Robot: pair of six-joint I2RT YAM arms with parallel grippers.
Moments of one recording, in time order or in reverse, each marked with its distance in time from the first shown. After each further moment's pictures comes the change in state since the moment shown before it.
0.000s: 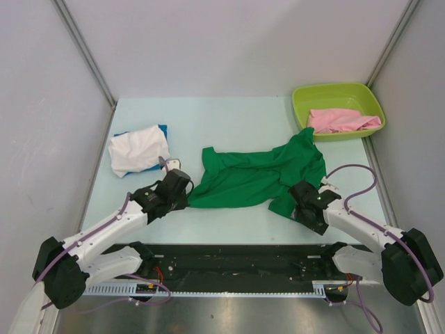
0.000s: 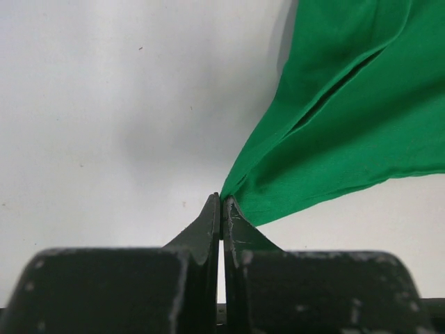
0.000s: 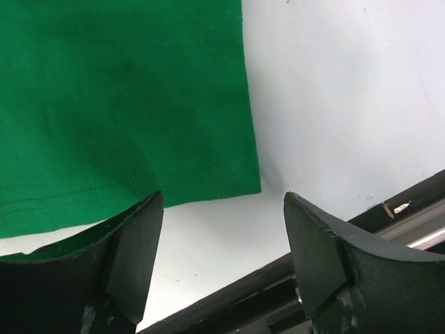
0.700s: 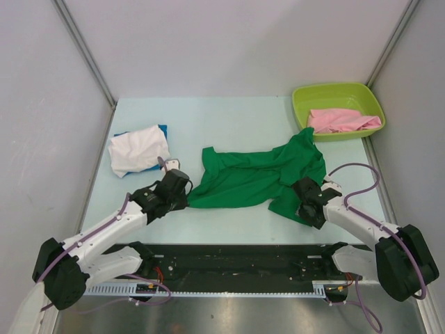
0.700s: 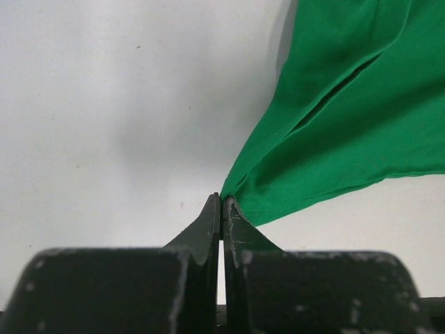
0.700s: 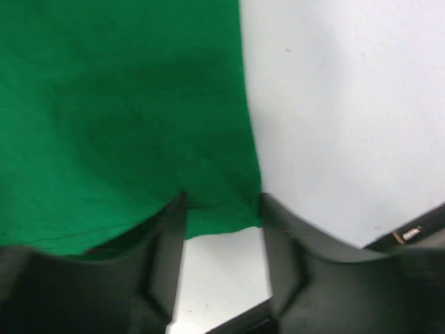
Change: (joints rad) left arm 0.016 -0.012 -0.012 0.018 0.020 0.000; right arm -0.087 0.043 -0.010 0.083 0.026 -0.040
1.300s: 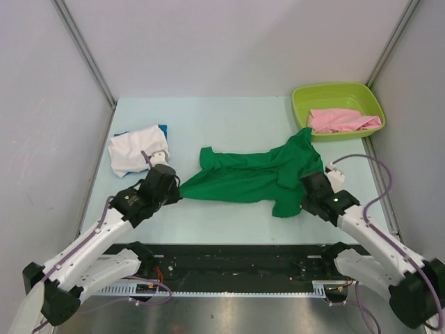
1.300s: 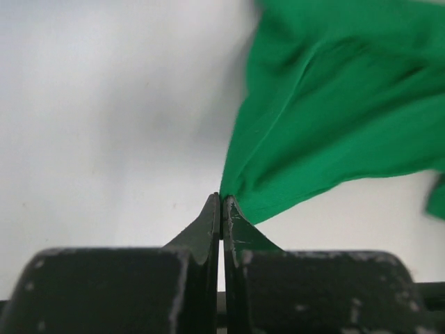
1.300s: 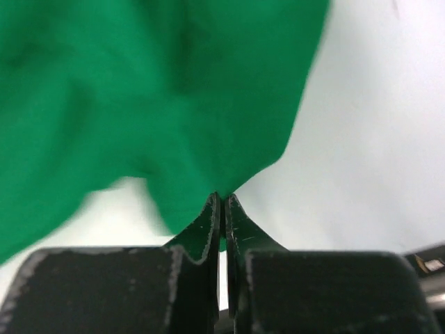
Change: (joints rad) left arm 0.029 -0.141 0.071 -0.099 -0.014 -0.007; right arm 0.008 -0.183 0.040 0.019 -0.026 -0.106
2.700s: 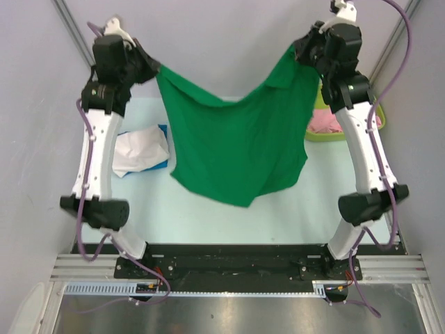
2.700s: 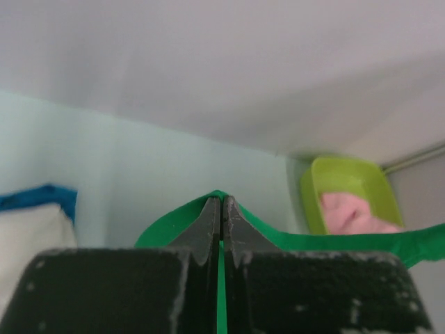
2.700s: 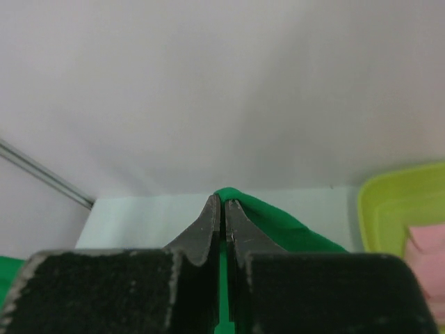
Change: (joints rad) left arm 0.464 0.729 1.334 0.006 0.358 0.210; right arm -0.207 0.728 1.590 0.237 -0.293 -0.633
